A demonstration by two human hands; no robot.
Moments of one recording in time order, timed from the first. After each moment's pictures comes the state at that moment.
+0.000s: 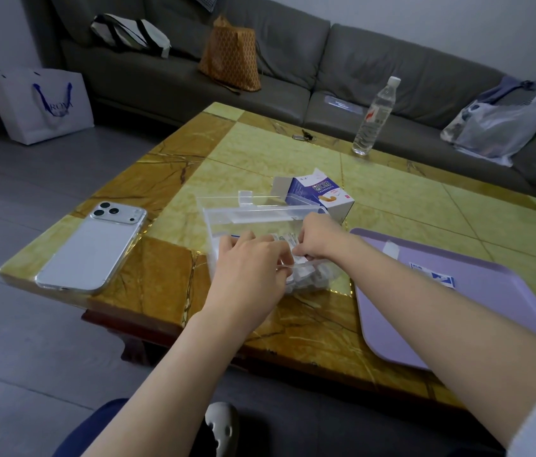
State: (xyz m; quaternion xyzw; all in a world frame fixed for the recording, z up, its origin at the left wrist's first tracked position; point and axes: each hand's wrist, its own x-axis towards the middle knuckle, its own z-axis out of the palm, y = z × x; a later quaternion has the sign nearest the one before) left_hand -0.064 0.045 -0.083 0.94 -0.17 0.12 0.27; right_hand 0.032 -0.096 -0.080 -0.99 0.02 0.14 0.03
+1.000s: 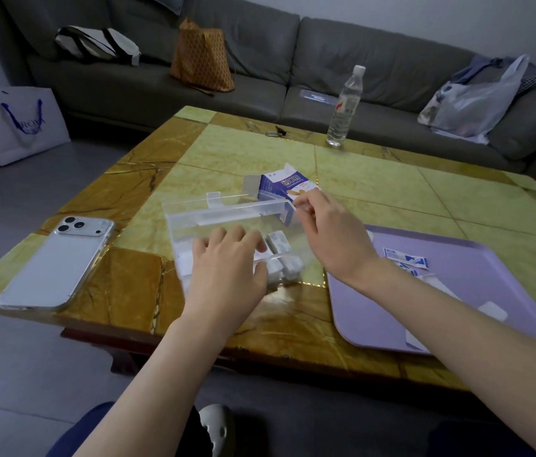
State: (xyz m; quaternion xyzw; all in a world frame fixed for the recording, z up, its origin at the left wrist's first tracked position) left_hand -0.068 0.026 -0.082 0.95 -0.16 0.16 0.23; right_hand -0.035 -0.140 -0.060 -0.95 -0.11 -0.21 0.18
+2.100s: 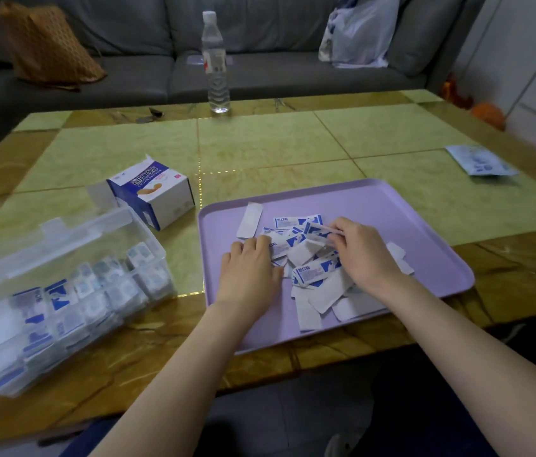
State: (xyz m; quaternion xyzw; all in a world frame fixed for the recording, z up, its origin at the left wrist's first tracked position) left_hand -0.043 -0.188 -0.139 0.95 -0.28 -0.03 0.15; right_hand -0.096 -0.360 -0.139 -0.94 0.16 -0.15 0.24
